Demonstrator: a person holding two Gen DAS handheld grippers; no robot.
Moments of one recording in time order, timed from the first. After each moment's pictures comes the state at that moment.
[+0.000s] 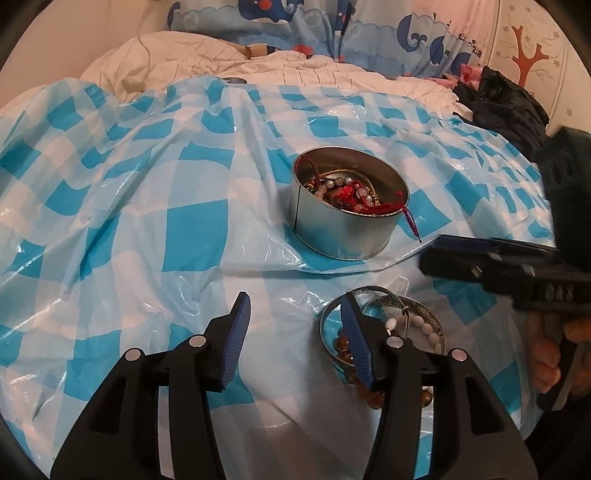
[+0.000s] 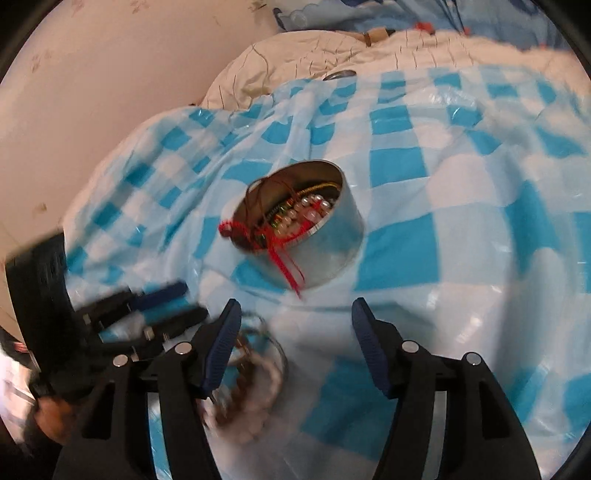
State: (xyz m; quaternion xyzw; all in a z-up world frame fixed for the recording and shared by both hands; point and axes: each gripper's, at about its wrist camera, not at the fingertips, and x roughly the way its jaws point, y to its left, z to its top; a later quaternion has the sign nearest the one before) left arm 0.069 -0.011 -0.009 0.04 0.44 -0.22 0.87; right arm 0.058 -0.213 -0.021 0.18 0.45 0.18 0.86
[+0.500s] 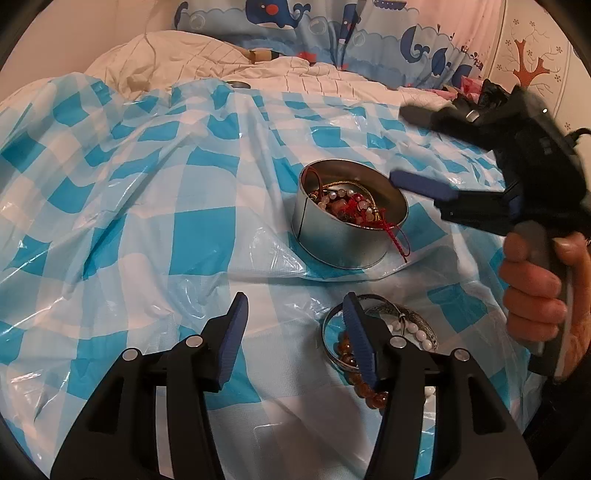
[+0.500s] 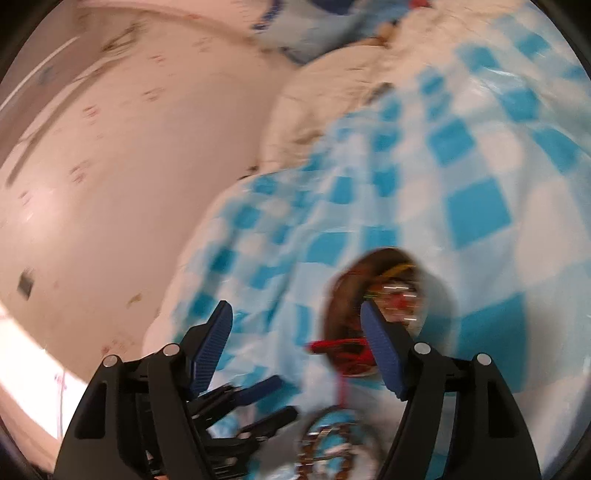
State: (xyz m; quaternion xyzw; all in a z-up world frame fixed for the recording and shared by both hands) left arm 0.072 -0.002 -0.002 0.02 0.43 -0.22 0.87; right arm 0.111 -0.241 -0.009 0.38 0.37 0.28 0.80
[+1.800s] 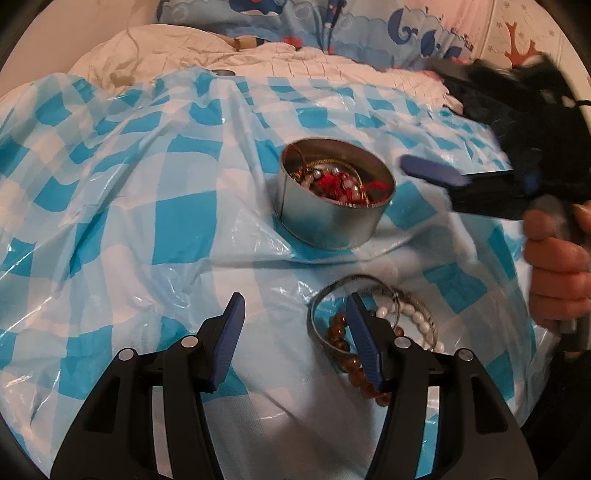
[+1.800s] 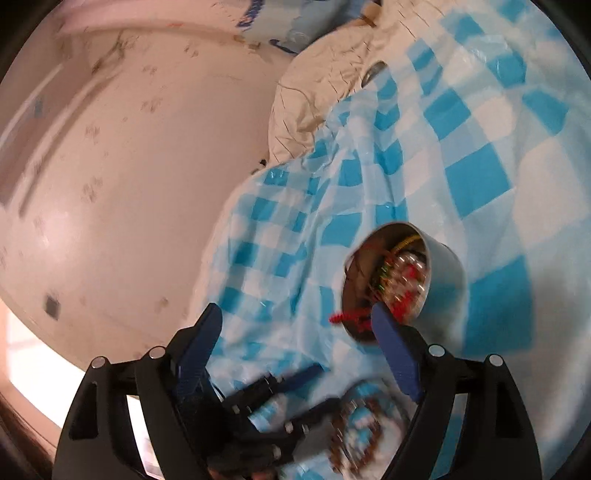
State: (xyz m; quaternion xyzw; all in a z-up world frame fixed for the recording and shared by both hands) left arm 0.068 -0.013 -0.012 0.05 0.45 -0.24 0.86; right arm 0.094 -0.254 -0.001 0.41 0.39 0.31 0.76
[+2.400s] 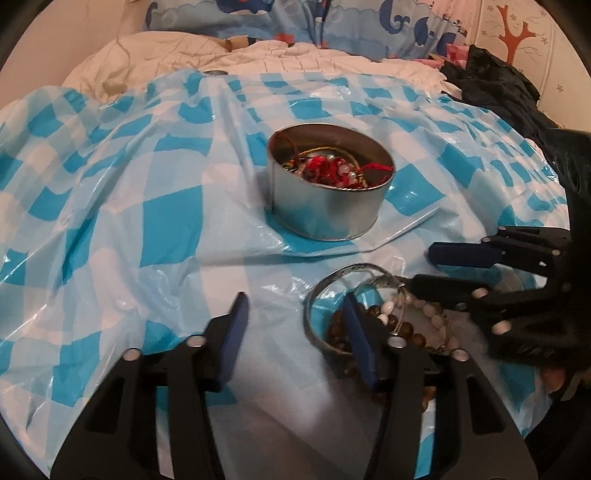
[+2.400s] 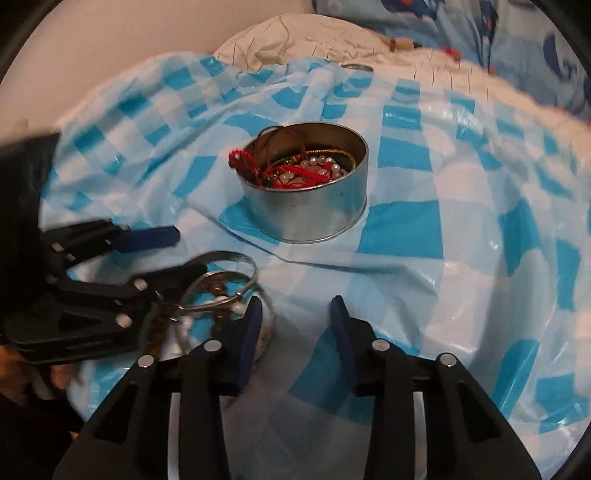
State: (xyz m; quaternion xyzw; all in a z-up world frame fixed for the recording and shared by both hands) left arm 0.068 -0.026 -0.023 0.08 0.44 -0.24 0.86; right arm 0.026 -0.179 -0.033 -0.01 0.46 0.13 0.88
